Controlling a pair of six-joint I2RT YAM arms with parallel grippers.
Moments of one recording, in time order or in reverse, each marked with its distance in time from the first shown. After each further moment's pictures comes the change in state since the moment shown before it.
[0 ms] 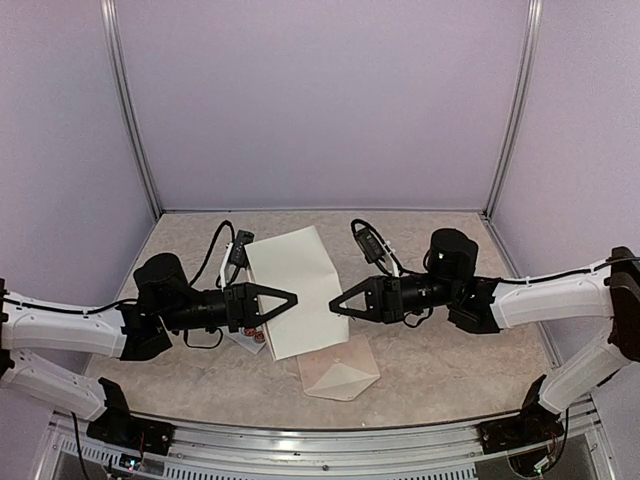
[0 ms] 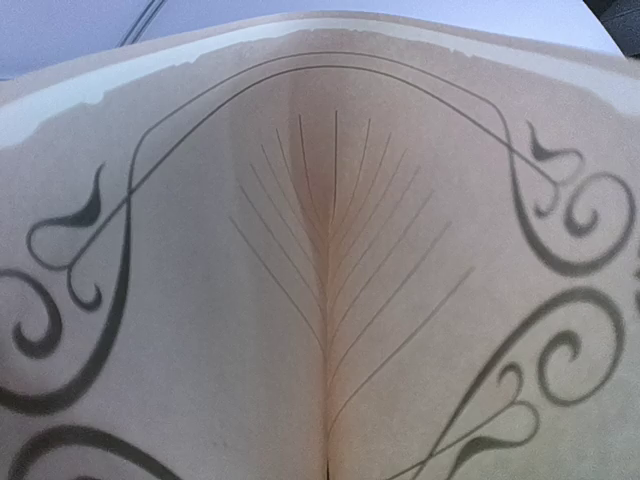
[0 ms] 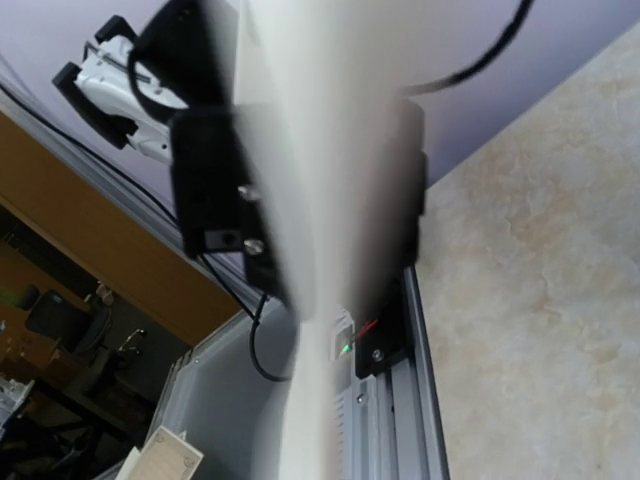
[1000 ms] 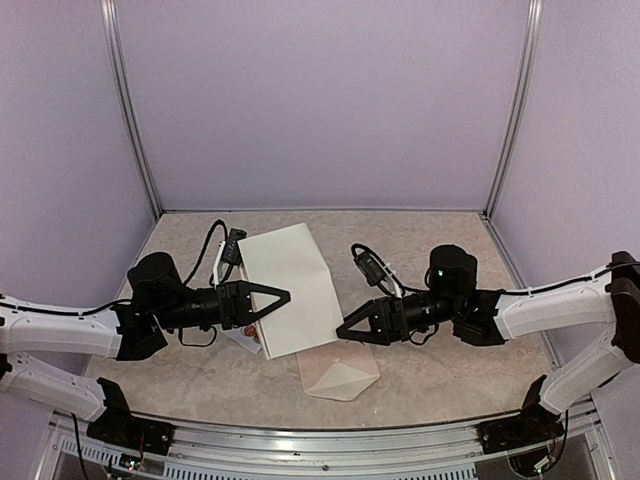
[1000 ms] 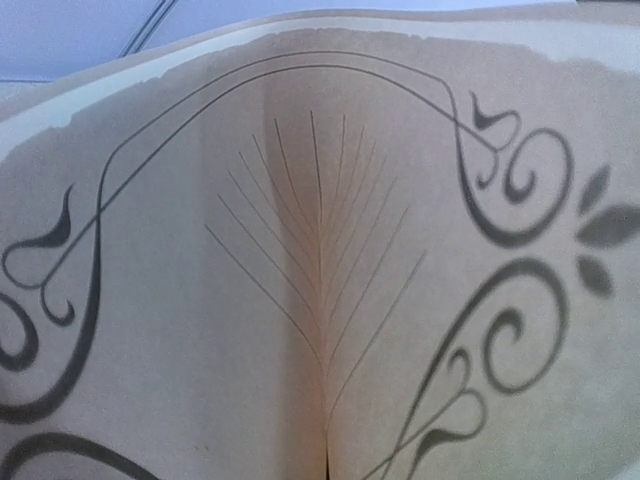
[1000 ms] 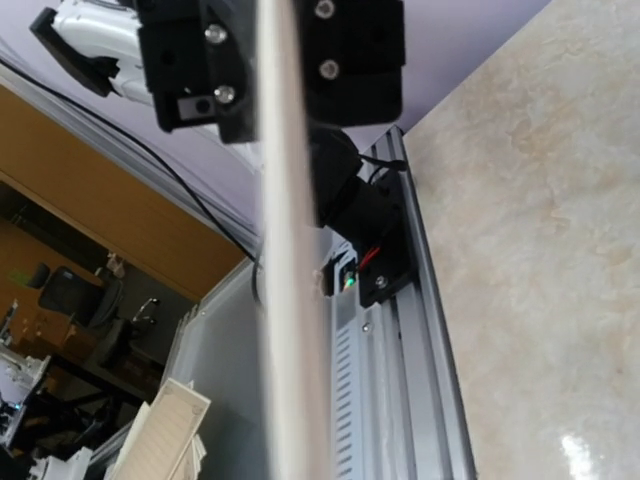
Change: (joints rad) left arm 0.033 -0.035 -0.020 -0.007 0.027 -0.015; right arm 0.032 -0.027 -0.094 -0.030 -0.016 -0.003
